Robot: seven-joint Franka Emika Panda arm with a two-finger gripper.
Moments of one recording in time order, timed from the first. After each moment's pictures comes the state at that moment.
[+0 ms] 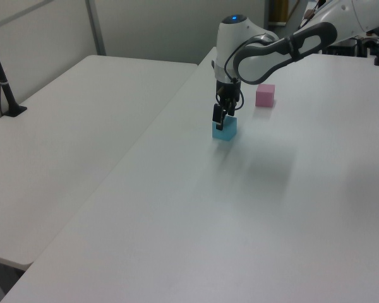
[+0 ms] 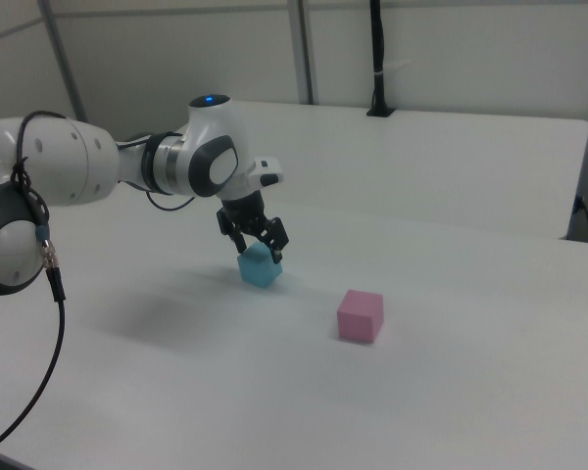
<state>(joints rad) 0.08 0.62 -0.06 -1.44 -0.03 2.17 0.11</state>
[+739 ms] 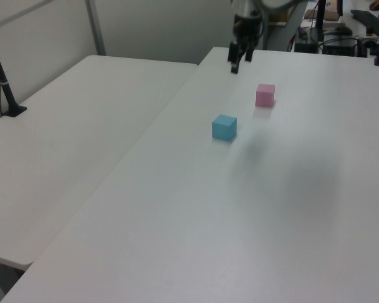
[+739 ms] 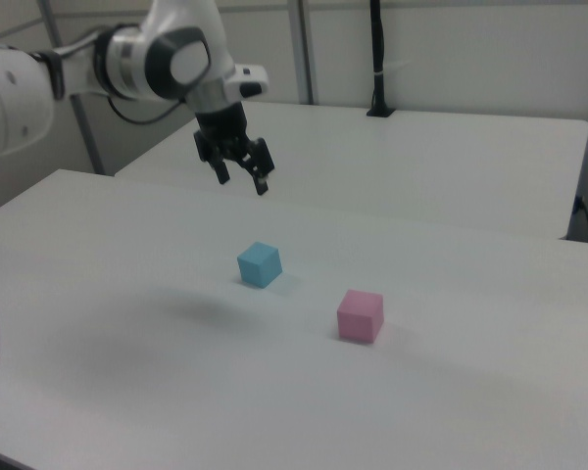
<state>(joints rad) 0.03 0.32 -0.06 -1.39 -0.03 1.84 0.12</state>
